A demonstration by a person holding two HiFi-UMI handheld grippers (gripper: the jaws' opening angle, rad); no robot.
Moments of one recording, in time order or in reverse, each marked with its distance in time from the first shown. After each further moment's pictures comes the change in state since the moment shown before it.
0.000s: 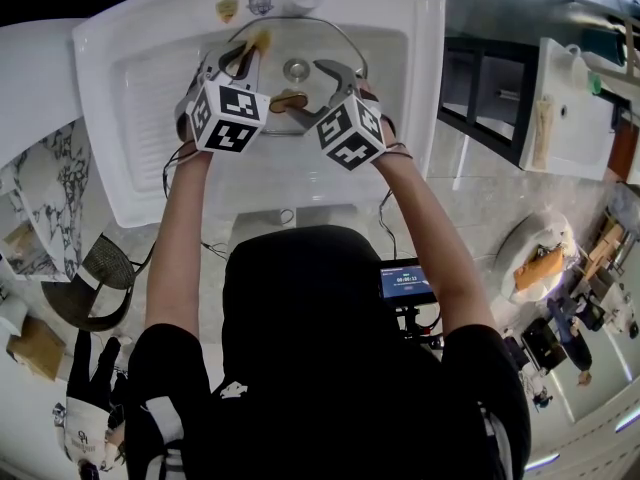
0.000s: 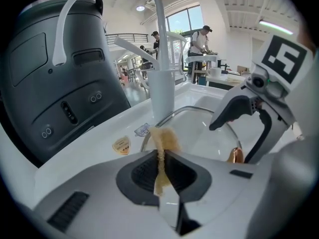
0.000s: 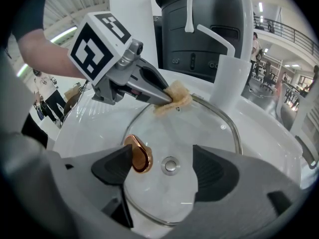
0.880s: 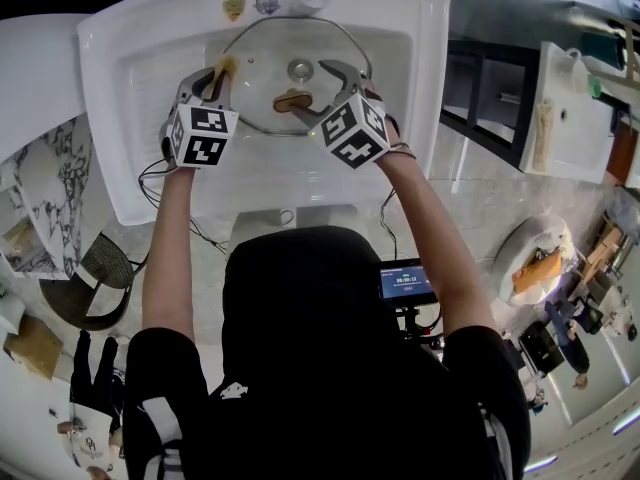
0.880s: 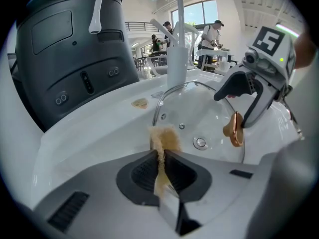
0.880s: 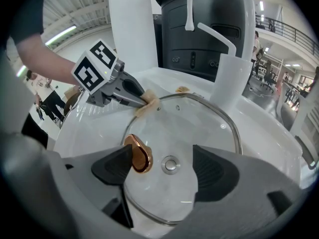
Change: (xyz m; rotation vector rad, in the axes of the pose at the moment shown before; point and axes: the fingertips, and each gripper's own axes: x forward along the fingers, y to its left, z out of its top) left arm -0.020 0.020 -0.085 -0.113 0.108 0.033; right arm 0.001 0.000 0.001 0.001 0.019 0.003
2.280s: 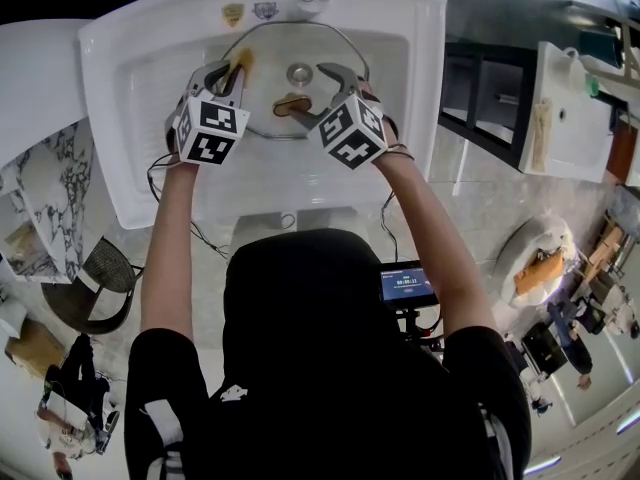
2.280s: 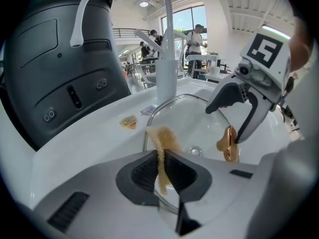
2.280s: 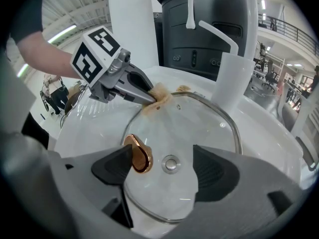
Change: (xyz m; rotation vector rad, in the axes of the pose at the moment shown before) left arm 0.002 -0.018 0.040 0.083 -0.069 -0.075; right arm 0.001 0.000 -0.002 -0.005 0.018 0.013
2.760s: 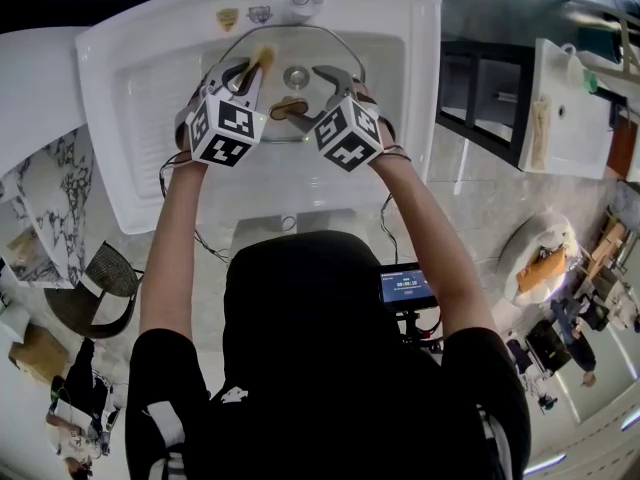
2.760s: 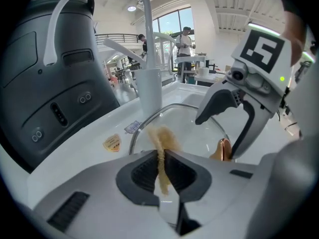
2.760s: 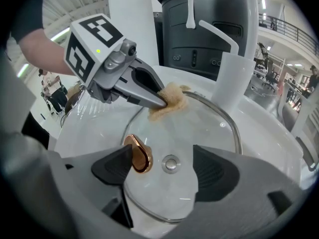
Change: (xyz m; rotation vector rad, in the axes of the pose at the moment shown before) left arm 0.009 -0.027 0.035 0.103 -0.041 -0.063; right arm 0.000 0.000 0.000 0.000 0.004 0.003
